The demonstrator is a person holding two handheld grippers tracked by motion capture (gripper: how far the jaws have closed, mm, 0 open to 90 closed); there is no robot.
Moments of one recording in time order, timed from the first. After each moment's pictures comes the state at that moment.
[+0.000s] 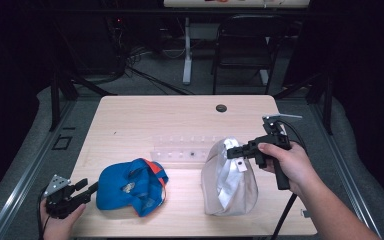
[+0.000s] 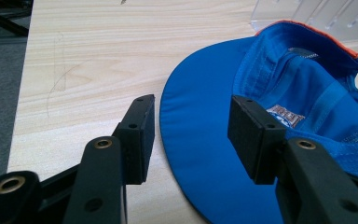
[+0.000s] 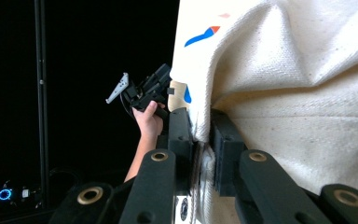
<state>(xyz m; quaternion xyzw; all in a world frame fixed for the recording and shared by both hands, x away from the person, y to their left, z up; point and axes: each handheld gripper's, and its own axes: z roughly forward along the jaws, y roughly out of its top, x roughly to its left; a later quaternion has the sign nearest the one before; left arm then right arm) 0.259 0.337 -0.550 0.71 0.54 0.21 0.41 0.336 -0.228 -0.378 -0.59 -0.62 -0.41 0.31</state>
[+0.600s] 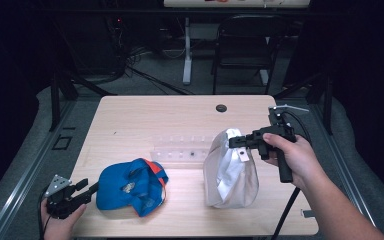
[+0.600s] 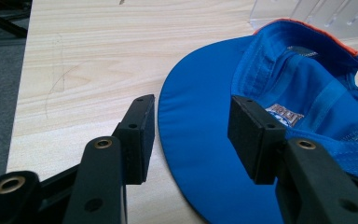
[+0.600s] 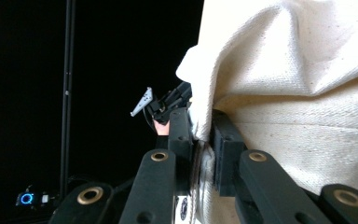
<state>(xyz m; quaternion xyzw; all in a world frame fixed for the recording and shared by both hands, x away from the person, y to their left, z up) 0.259 0.335 -0.550 0.71 0.53 0.22 0.41 0.340 -0.233 -0.358 -0.59 -0.60 -0.44 0.32</state>
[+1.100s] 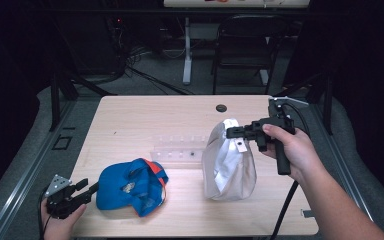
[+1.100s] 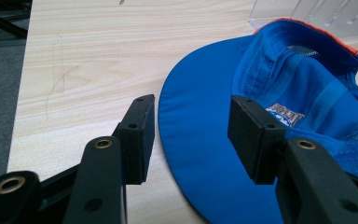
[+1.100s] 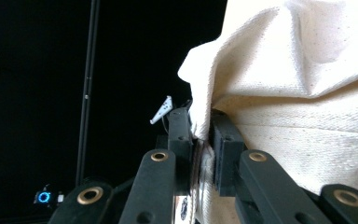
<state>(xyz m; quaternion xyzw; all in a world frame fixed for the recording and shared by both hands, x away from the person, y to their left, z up) 0.259 0.335 -0.550 0.71 0.53 0.22 0.40 0.349 -0.229 -0.343 -0.57 -0.59 -0.47 0.33</state>
